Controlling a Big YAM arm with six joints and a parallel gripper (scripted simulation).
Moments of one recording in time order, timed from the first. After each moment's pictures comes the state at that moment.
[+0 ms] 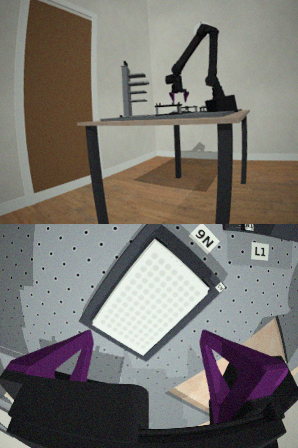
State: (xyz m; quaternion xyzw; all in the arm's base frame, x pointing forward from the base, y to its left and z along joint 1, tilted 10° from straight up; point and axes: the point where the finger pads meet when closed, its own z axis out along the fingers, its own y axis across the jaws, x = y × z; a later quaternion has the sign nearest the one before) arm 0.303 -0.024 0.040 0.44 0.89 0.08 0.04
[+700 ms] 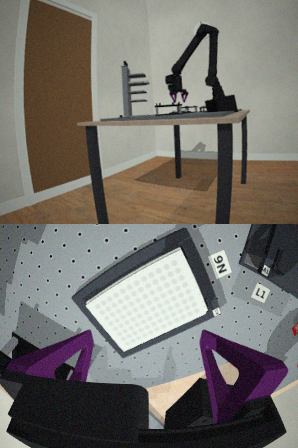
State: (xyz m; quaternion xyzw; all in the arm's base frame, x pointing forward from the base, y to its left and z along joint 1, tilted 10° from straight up) arm 0.303 -0.024 0.040 0.27 0.96 0.07 0.06
